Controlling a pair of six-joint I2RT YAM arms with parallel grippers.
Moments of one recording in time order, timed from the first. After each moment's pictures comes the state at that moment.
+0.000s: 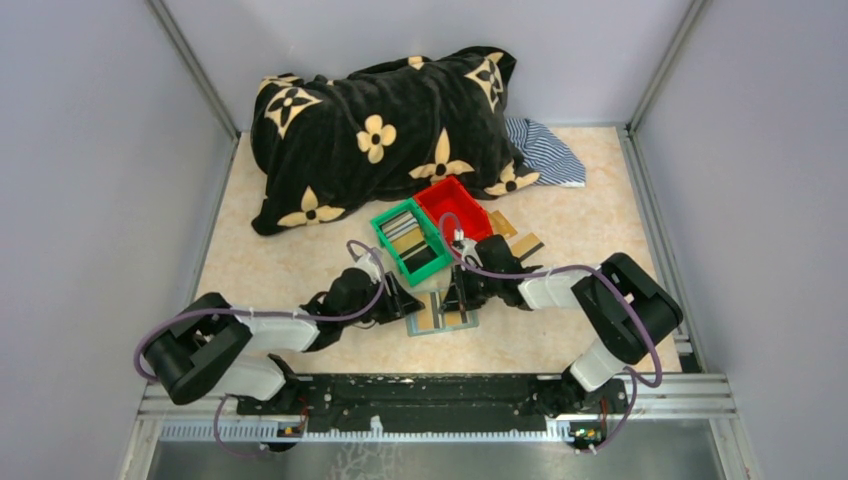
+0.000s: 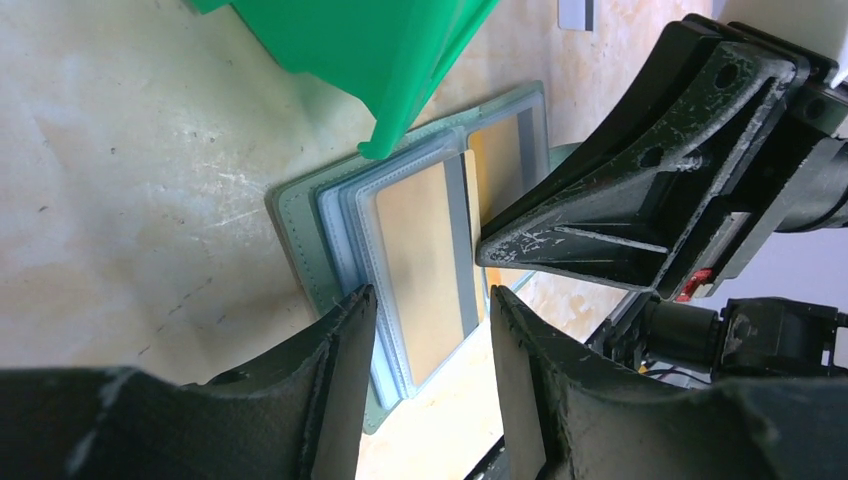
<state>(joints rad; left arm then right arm) -0.82 1.36 0.27 0.59 0.11 -0.99 0.64 1.57 0.55 0.22 -0.55 0.52</state>
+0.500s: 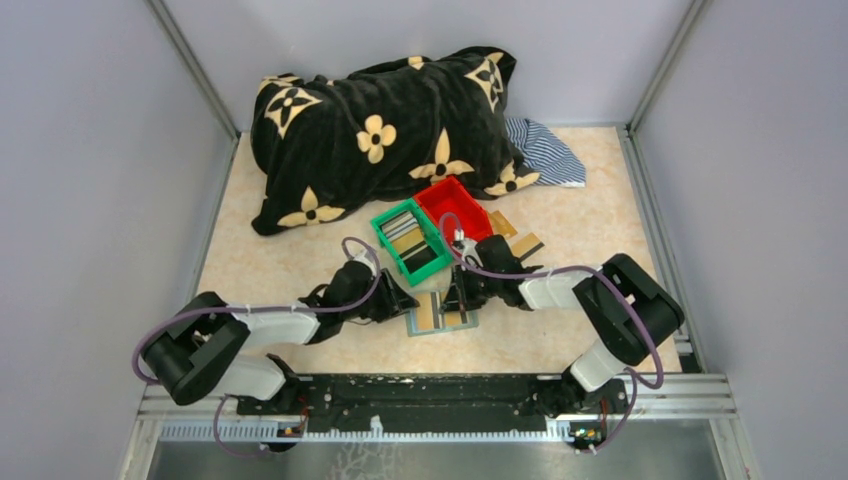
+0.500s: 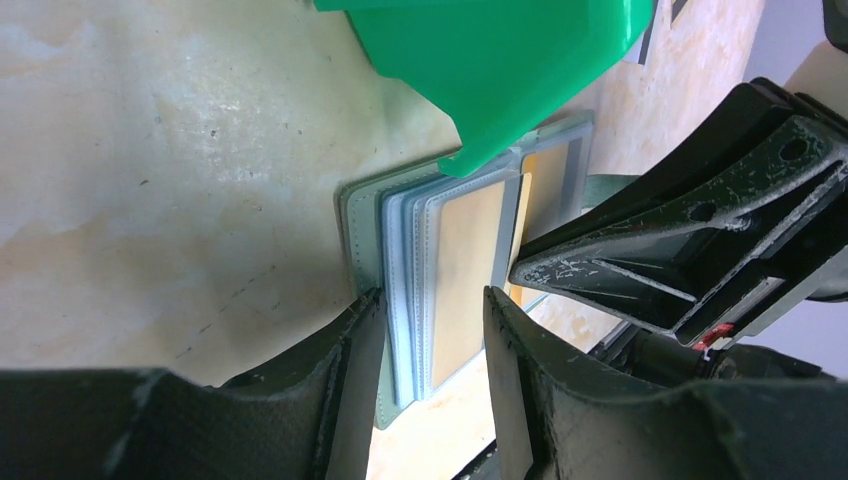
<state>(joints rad) -0.76 1.36 0.32 0.41 0.10 -1.07 0.64 1.56 0.55 0.21 -0.55 0.52</state>
